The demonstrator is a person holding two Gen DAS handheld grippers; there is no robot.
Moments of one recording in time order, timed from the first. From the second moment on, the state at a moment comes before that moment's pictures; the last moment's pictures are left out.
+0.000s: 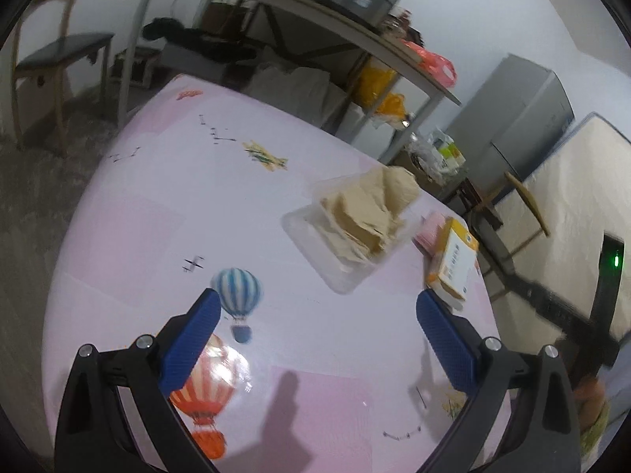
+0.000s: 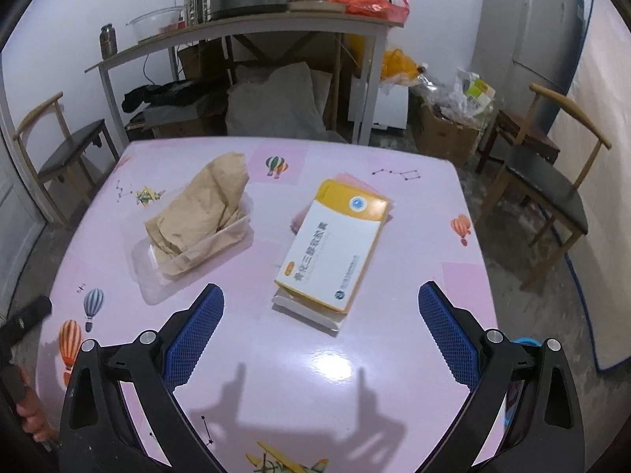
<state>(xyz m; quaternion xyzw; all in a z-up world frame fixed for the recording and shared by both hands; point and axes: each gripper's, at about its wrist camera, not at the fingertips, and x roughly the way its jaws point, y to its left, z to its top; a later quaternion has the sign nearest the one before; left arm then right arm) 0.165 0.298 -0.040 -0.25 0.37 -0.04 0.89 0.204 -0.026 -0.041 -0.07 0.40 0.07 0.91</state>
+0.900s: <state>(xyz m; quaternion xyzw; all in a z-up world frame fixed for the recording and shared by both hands) 0.288 0.269 -0.084 -0.31 0.47 -0.06 0.83 0.212 -0.029 -0.059 -0.02 0.44 0.11 0.89</state>
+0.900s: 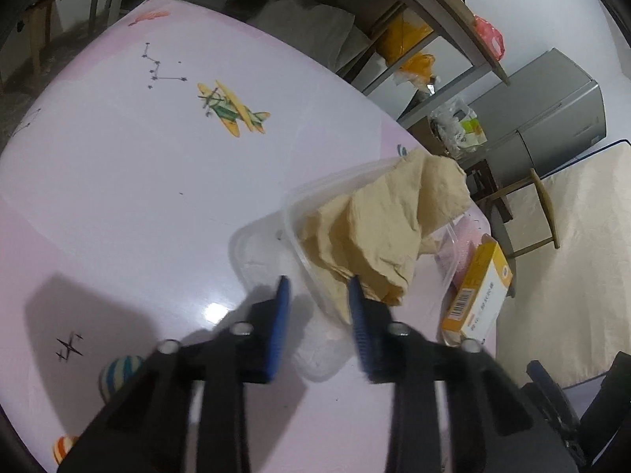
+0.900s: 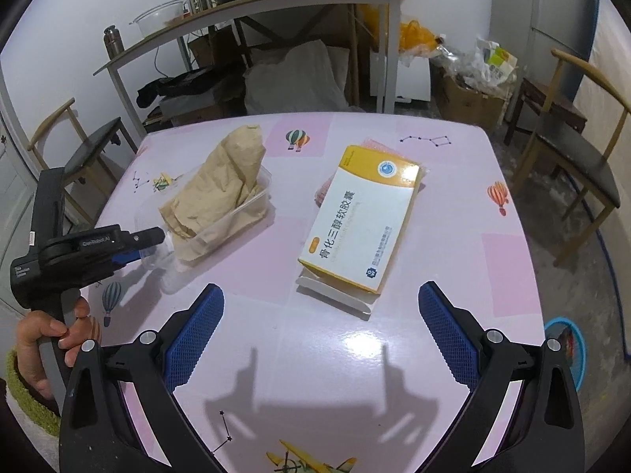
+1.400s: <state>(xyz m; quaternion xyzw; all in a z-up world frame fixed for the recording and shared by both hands) 0.204 0.281 -0.063 -0.29 0.46 -0.03 0.84 0.186 -0.021 -0.048 -0.03 0.44 0.13 0.89</state>
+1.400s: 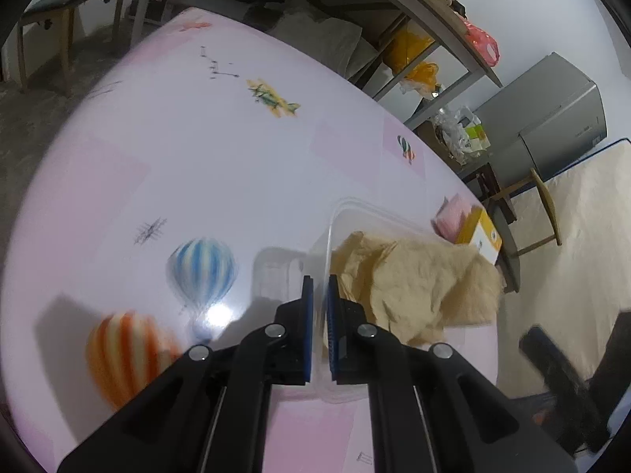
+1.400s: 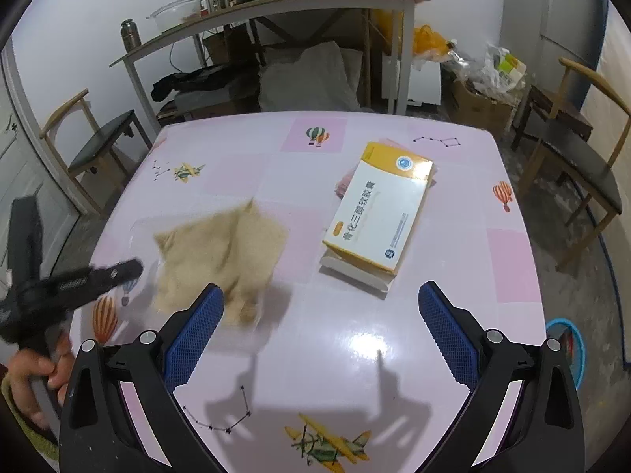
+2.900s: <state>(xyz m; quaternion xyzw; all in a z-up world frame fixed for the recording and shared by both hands) 0.131 0.293 -0.071 -0.29 0.46 -0.02 0.84 0.185 0.034 -0.070 0.00 0.48 0.24 0.84</state>
